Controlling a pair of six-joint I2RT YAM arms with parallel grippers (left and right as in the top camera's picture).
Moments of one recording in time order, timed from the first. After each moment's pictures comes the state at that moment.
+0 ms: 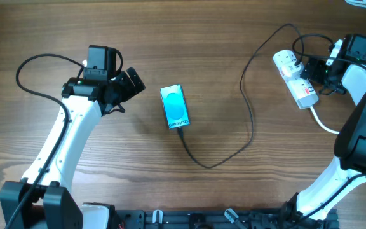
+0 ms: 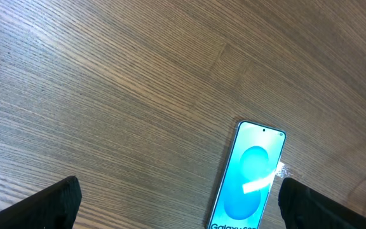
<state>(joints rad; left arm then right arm) -0.13 1.51 1.14 -0.75 0.03 -0.67 -0.35 2.04 1.36 -0.49 -0.05 0.04</state>
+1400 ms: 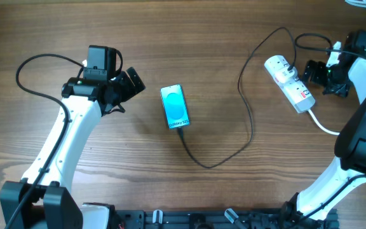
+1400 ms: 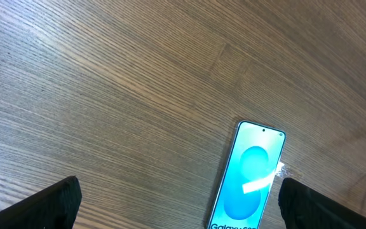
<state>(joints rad) -0.13 1.51 1.14 -0.75 0.03 -0.67 -0.36 2.04 1.48 -0.77 -0.12 0.00</state>
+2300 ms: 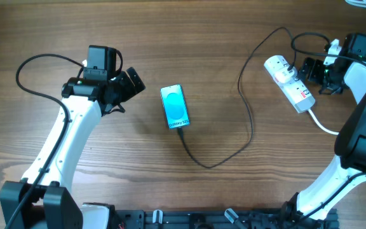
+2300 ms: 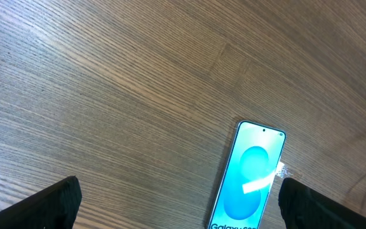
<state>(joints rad) -0.13 1.51 1.14 -0.75 0.03 -0.67 -0.36 2.05 1.41 -0.58 -0.18 -0.01</state>
